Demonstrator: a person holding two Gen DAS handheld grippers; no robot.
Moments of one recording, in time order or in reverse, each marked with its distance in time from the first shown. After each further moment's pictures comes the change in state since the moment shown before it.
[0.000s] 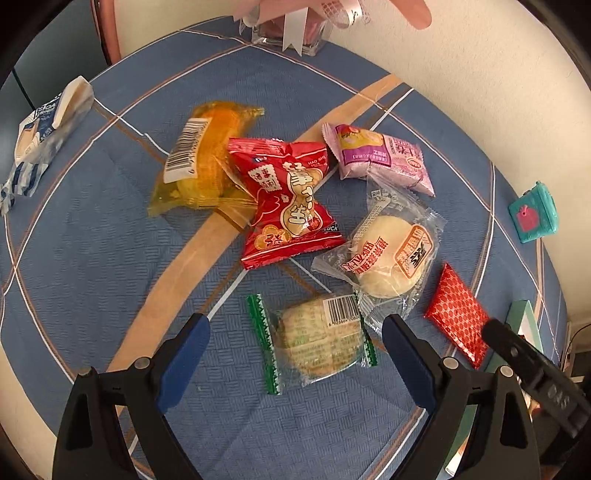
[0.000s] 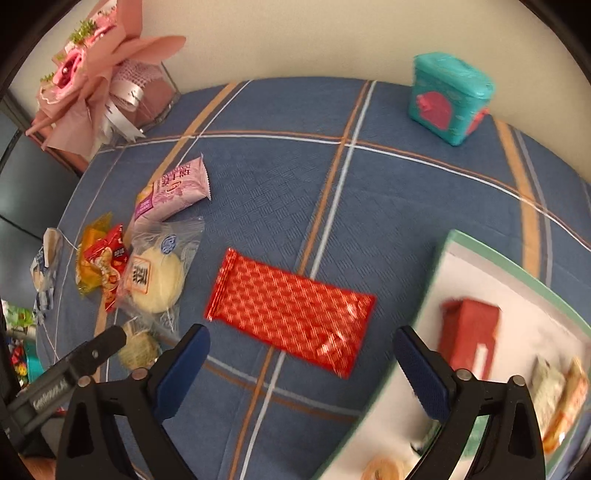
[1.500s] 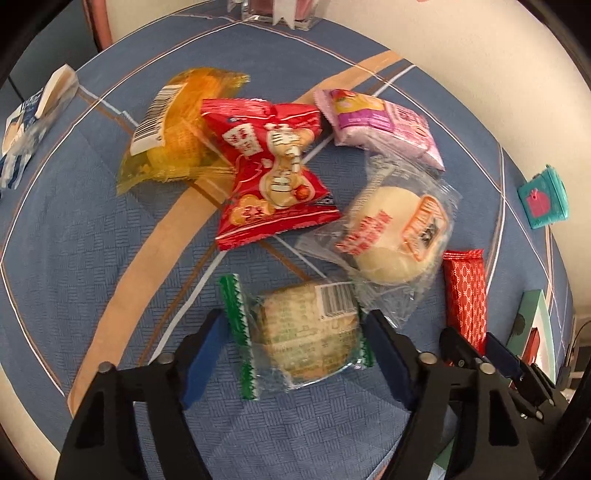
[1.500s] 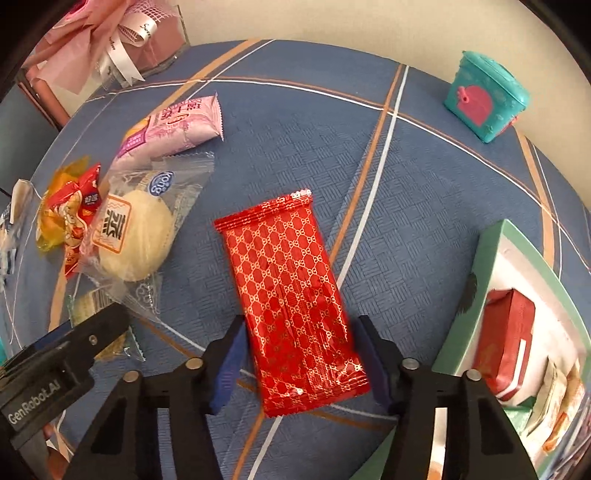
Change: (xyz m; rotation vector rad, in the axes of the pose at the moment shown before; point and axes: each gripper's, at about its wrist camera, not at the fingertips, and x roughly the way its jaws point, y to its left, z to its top) left arm 0.034 -0.018 0.007 0.021 0.057 -0.009; right arm 0.029 0.046 -0.033 -0.089 0.020 -0.155
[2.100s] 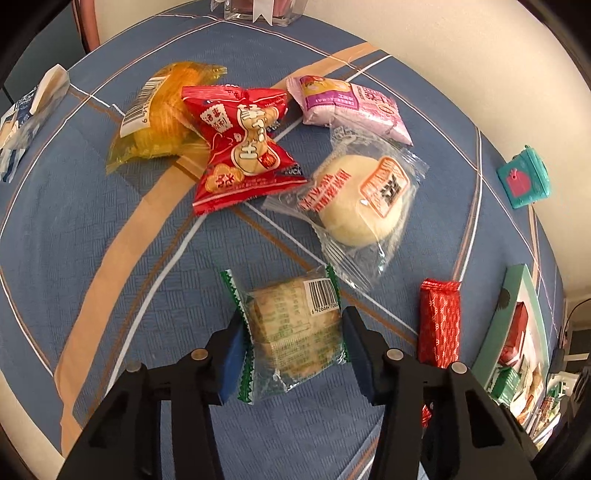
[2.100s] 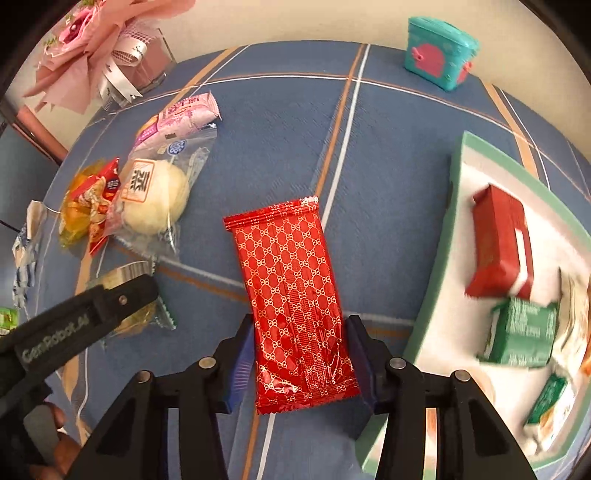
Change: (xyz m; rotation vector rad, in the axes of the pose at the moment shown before) left arm 0.000 -0.016 -0.031 0.030 0.014 -0.054; right arm -0.018 -0.011 -0.068 0.151 -0.014 0.074
